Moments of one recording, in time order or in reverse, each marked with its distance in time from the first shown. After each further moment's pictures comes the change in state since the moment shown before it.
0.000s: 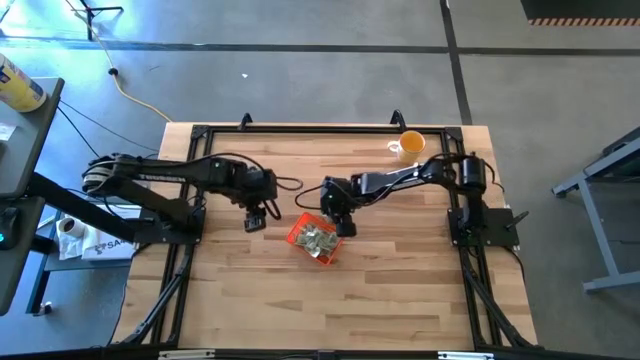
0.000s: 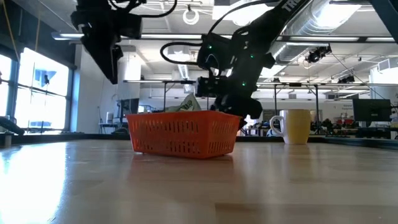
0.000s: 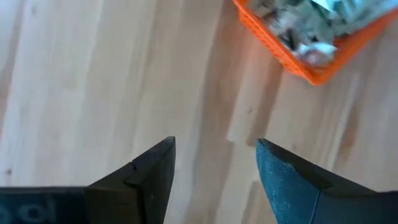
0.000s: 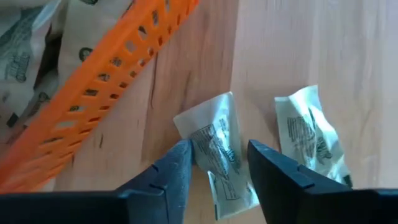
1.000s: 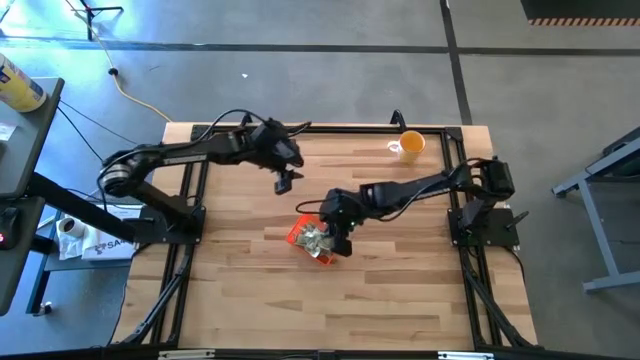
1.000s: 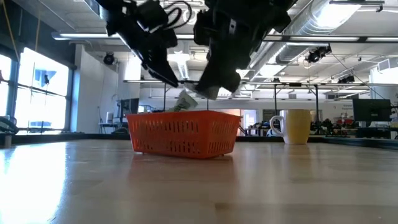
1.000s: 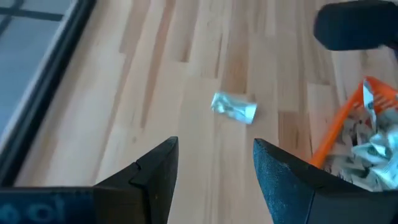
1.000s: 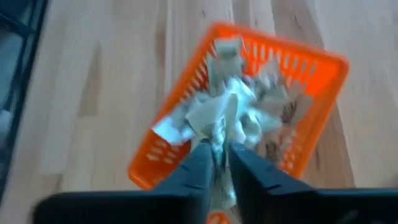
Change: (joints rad) left arm 0.365 0.148 -0.008 0.609 0.275 0.402; right arm 0.150 -0.214 -0.007 0.085 -0.124 0.473
